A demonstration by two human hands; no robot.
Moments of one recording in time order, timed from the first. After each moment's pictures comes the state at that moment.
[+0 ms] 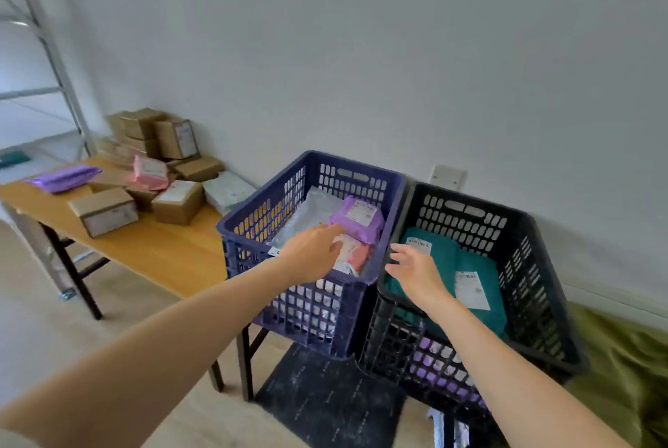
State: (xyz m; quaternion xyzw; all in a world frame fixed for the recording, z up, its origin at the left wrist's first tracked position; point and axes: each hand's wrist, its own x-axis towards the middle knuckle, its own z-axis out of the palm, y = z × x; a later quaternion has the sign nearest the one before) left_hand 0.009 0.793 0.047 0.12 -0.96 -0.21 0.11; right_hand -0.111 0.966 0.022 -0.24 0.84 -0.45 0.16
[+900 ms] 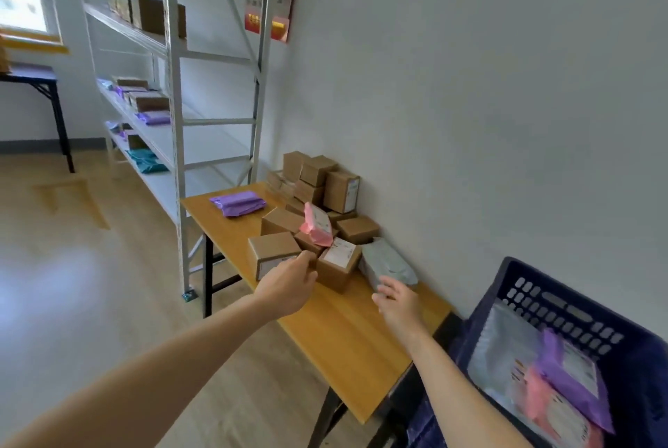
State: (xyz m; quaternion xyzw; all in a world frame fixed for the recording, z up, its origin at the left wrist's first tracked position) left_hand 0.243 0.384 0.024 0.39 -0.85 -0.30 0.20; right_hand 0.059 0.503 0.006 -0.35 0.78 -0.46 0.24
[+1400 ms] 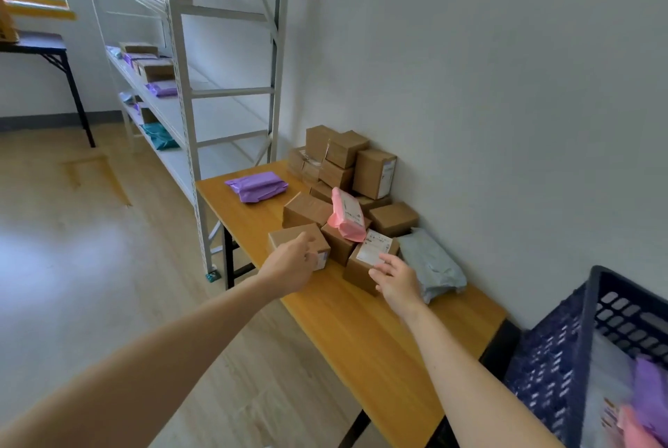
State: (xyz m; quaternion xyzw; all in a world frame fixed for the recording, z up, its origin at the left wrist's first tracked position) left_hand 0.217 0.235 -0.024 0.45 -0.80 -0.35 0.17; right_hand 0.035 0.340 -0.041 -0.36 0.76 -0.45 0.29
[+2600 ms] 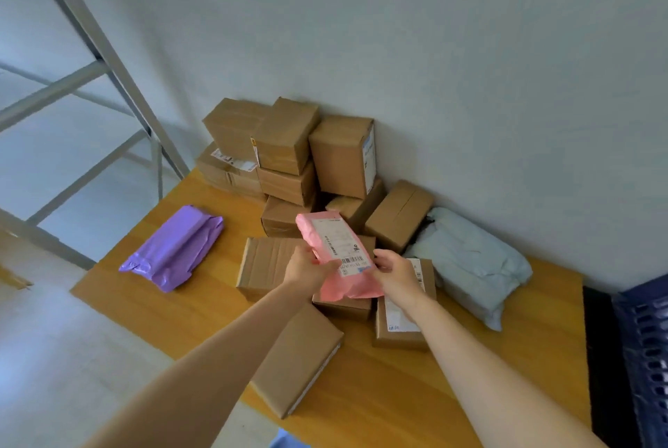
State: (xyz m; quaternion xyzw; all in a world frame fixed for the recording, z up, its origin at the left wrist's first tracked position) left_hand 0.002 -0.044 -0.132 0.50 -0.67 -0.54 0.02; right_hand -0.102 0.090 -0.157 -0.16 0.82 -0.44 0.34
